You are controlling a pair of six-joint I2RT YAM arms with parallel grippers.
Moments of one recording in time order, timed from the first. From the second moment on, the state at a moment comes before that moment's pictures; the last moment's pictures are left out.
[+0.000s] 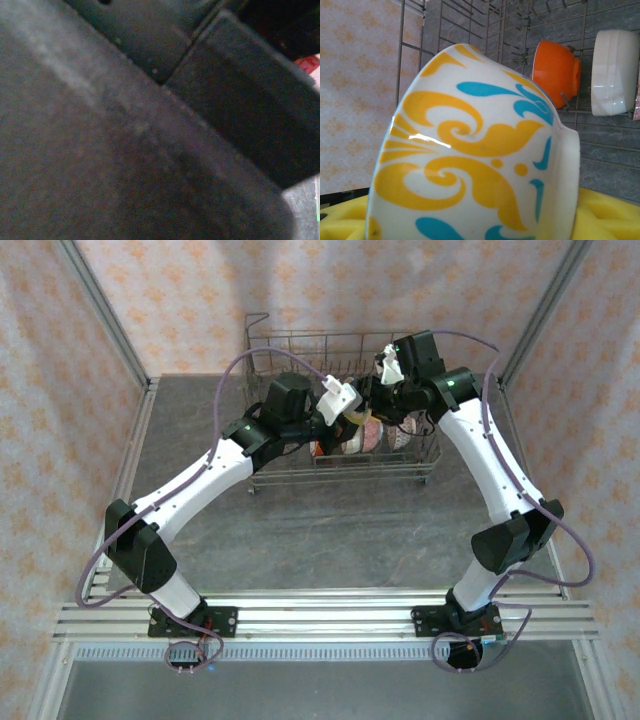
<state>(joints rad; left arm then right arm) -0.61 1.61 1.53 -0.34 0.41 0.14 0.42 1.68 1.95 -1.07 -0.44 0.58</state>
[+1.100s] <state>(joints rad) -0.34 1.40 1.24 -0.19 0.23 -0.19 0.56 2.26 2.61 -1.19 -0.03 0.50</state>
